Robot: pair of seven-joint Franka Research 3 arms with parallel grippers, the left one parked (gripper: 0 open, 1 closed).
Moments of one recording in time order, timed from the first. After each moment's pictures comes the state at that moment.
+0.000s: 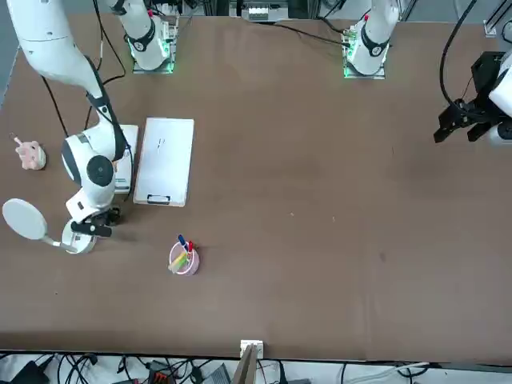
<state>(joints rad) 0.00 0.58 -0.04 -1.93 -0.93 2.46 0.74</state>
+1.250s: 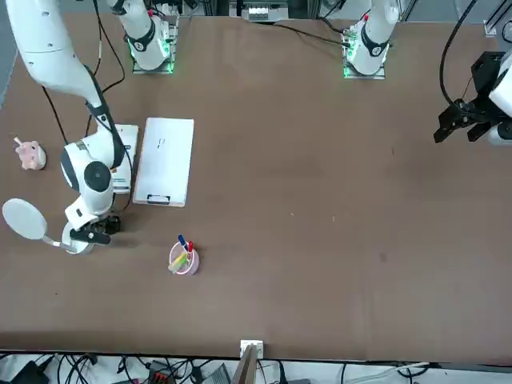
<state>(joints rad) -0.03 0.63 -0.04 -1.87 -0.93 2.54 0.74</state>
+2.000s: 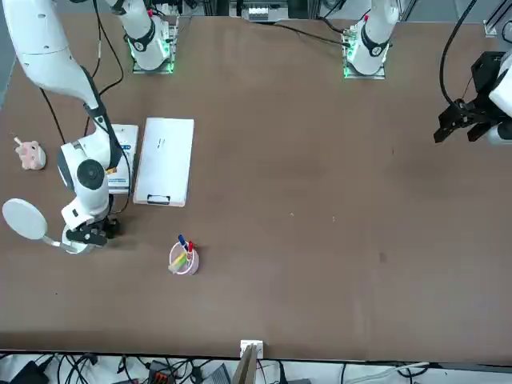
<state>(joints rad) -0.04 0.64 -0.04 -1.87 -0.91 2.60 0.74</state>
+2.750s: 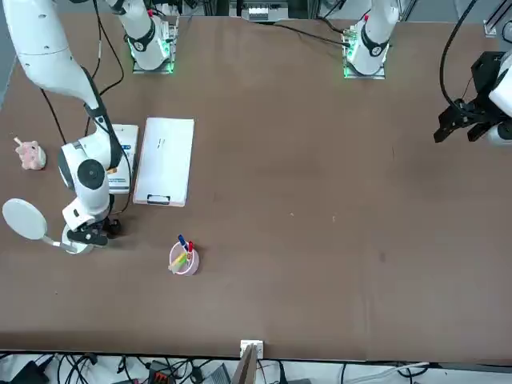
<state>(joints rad) -0.04 0.64 -0.03 -1.87 -0.91 2.61 0.74</state>
